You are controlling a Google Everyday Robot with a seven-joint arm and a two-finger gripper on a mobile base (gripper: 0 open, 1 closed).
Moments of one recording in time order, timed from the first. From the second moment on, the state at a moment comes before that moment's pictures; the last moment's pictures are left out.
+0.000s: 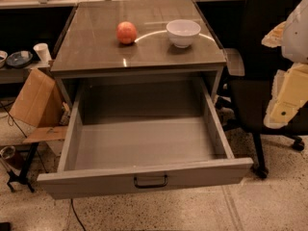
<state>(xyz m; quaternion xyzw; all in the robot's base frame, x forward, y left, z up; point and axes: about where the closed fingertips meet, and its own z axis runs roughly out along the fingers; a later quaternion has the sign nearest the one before) 0.438 -0.217 0.977 -0.60 0.78 -0.03 0.16</state>
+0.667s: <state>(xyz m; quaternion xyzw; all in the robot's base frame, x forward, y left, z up) 0.431 -0.206 0.954 -0.61 0.77 -0.03 0.19</state>
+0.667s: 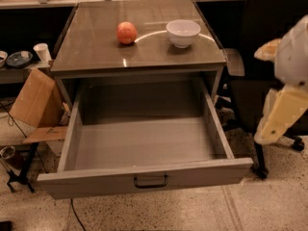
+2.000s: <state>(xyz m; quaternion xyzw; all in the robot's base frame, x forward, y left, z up) 0.369 -0.229 0.729 -0.59 0.76 0.12 0.24</state>
